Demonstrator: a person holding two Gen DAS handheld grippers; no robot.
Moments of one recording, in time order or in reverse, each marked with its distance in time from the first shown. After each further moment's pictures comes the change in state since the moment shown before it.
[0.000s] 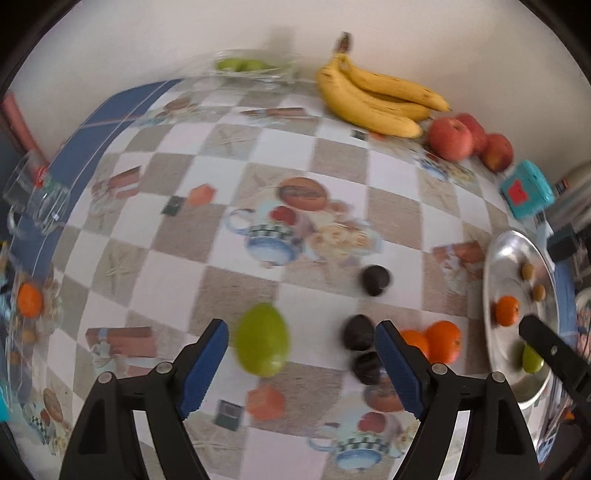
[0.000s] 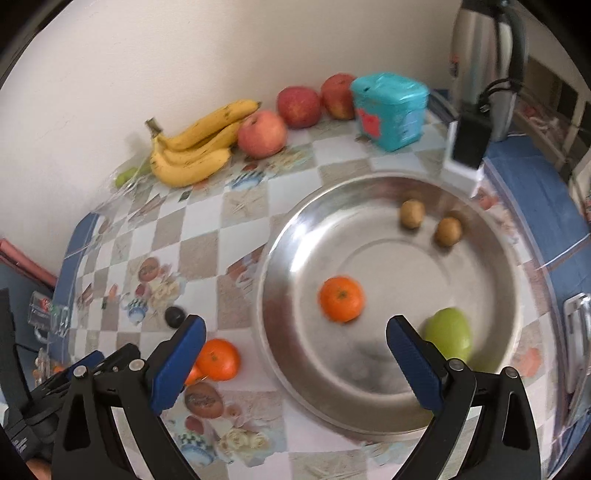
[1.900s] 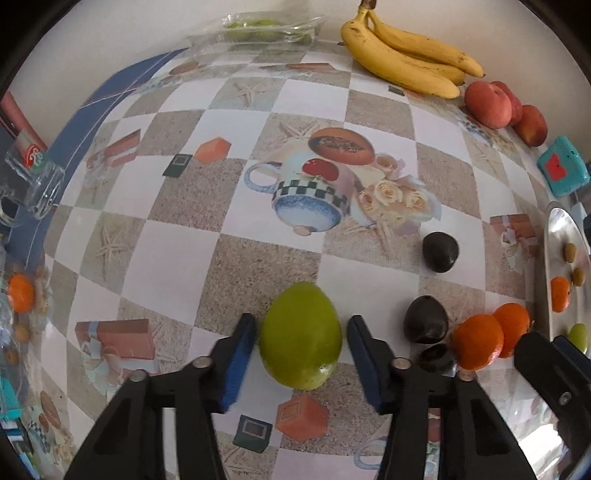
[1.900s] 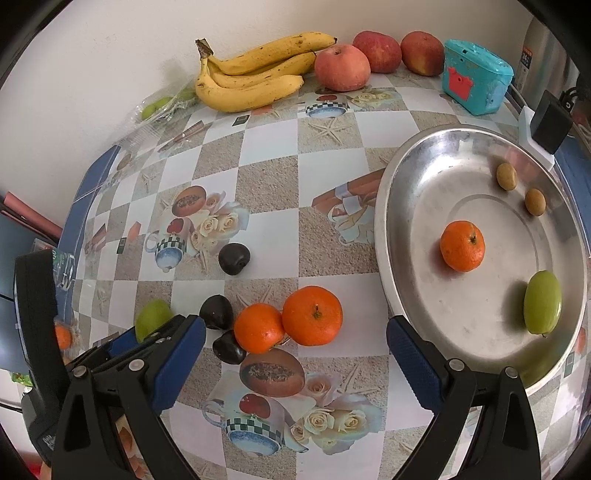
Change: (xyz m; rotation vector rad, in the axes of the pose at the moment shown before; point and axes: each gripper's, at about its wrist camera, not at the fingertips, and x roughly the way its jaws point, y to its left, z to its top) left arm 0.050 0.003 -0.016 0.027 0.083 0.061; right arm 0.042 0.075 -0.026 -0.099 0.142 0.003
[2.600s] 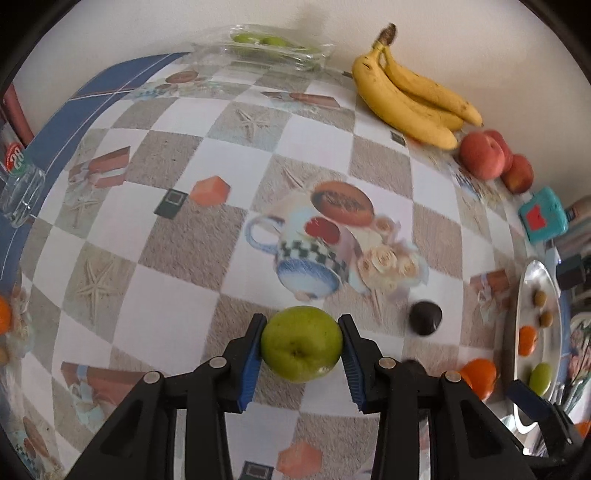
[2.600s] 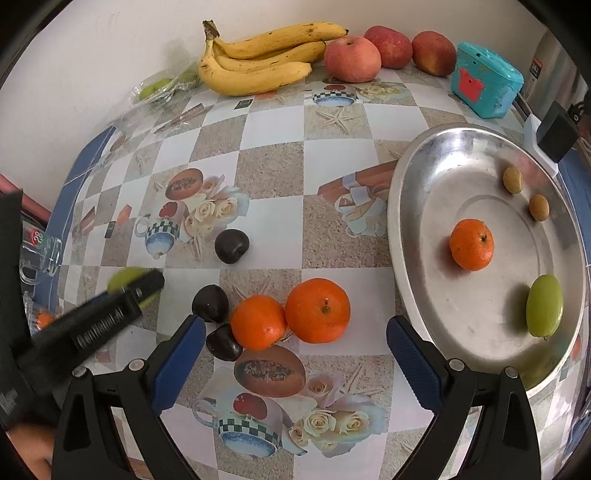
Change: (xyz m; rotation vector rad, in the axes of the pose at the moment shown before) left arm -0.002 0.033 0.044 -0.079 -0.054 -0.141; right arm 0.011 0.013 0.001 -0.055 0.026 -0.051
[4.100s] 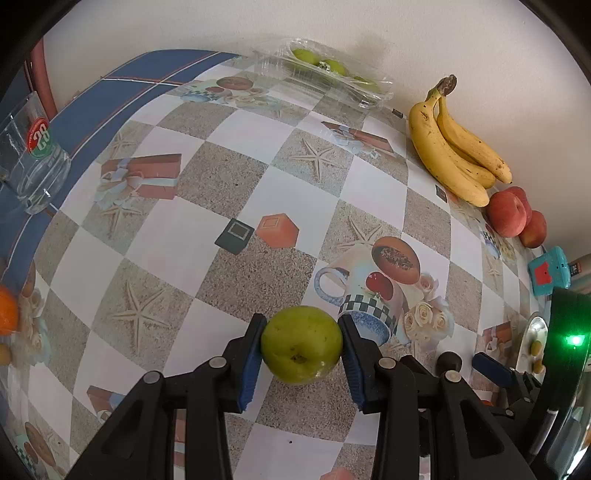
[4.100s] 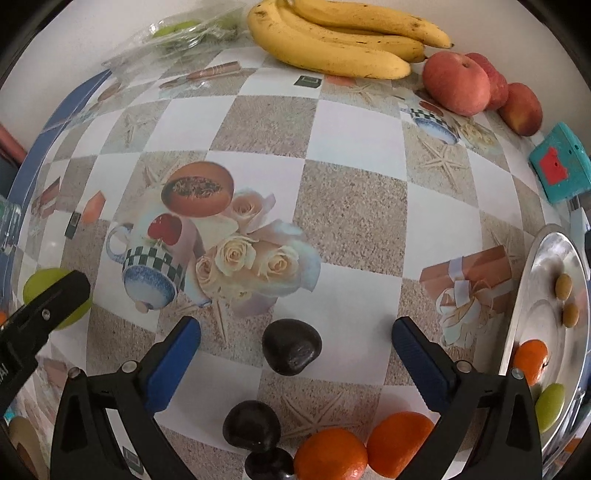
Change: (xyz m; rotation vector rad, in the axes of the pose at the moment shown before) left arm -0.010 0.050 0.018 -0.131 -0.044 -0.015; right arm 0.087 0.076 0.063 -0.210 0.089 -0.130
